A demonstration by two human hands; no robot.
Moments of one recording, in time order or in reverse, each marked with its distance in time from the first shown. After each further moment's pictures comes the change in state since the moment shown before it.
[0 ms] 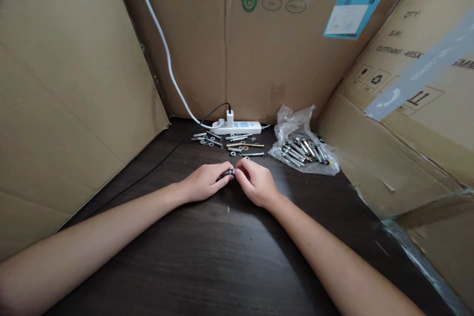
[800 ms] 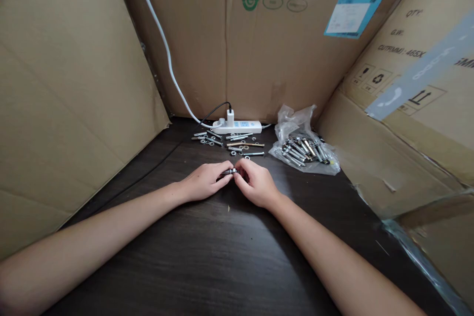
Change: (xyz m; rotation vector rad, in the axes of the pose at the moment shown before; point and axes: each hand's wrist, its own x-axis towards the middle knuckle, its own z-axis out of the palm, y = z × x) left_hand -0.001 0.001 -0.001 0.032 0.006 0.006; right_hand 0.000 -0.001 -0.001 0.022 -0.034 -0.046
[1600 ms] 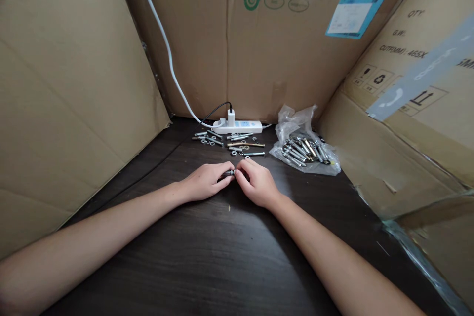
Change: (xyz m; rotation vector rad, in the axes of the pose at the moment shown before) left_hand -0.001 0.000 0.000 0.010 -0.027 -0.016; right_hand 0.001 0.002 0.000 -0.036 0.004 -0.016
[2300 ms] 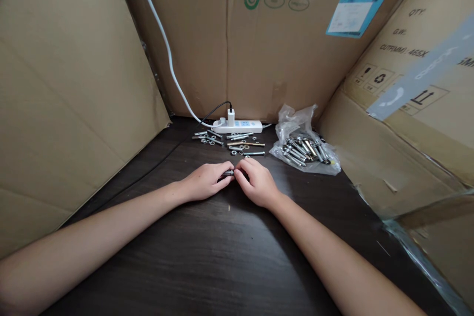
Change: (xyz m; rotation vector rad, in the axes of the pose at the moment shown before) left_hand 0.001 -0.001 0.002 0.028 -0.009 -0.005; right_hand 0.001 0.000 -0.001 -0.020 0.003 -0.027
